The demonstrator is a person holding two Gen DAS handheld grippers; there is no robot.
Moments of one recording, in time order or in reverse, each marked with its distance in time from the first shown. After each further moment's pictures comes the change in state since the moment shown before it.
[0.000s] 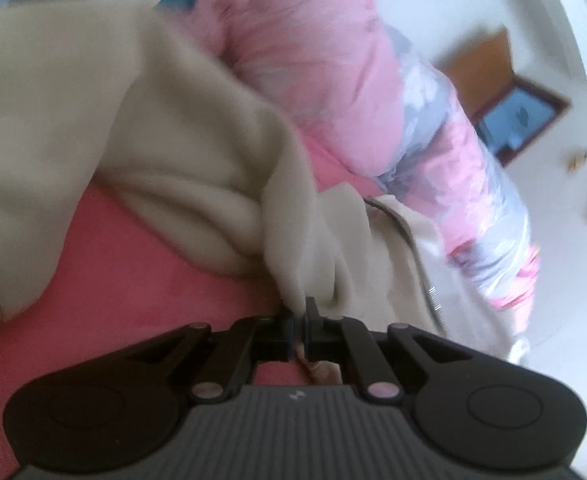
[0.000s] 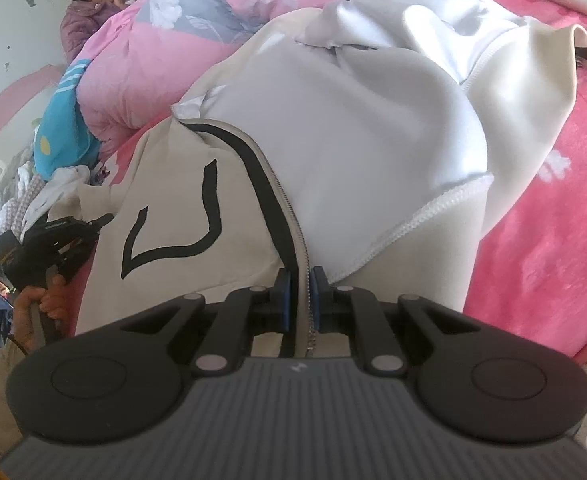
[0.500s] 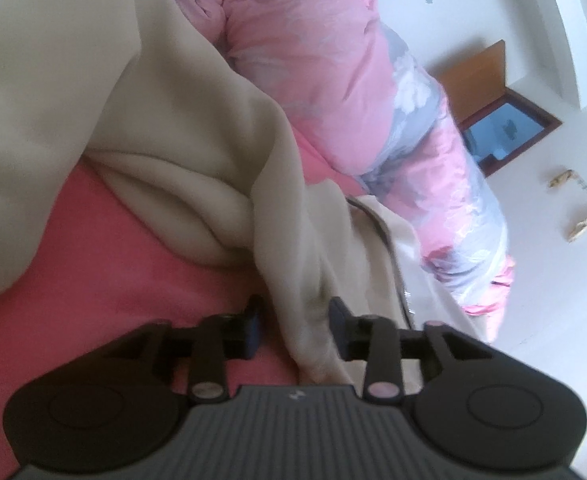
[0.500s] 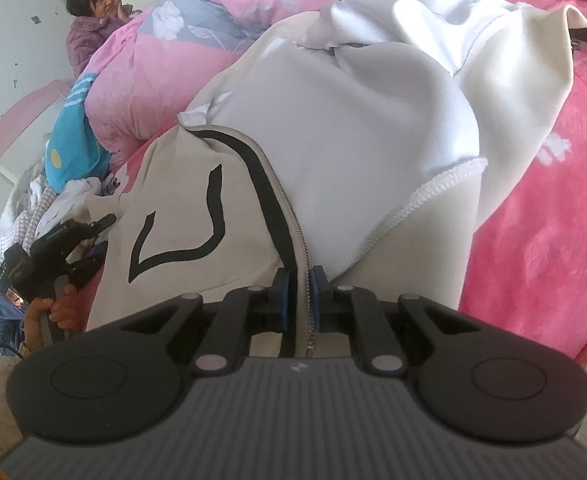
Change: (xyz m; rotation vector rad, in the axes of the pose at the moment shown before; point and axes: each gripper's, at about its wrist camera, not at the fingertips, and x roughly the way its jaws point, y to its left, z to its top) left arm 0.013 0.002 0.006 -0.106 0.024 -0.079; right arm 0.000 -0.010 -0.006 0.041 -0.022 0.043
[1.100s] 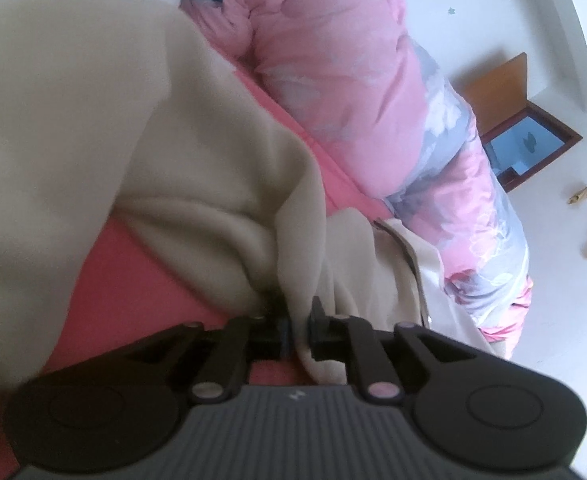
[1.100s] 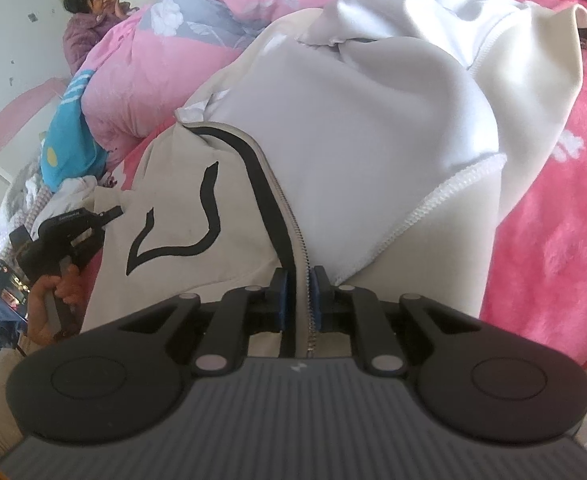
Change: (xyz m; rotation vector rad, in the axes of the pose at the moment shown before) left arm -0.002 0.014 0.019 -0.049 -0.007 0.044; right arm 0.007 0.007 0.000 0.001 0.001 -0.006
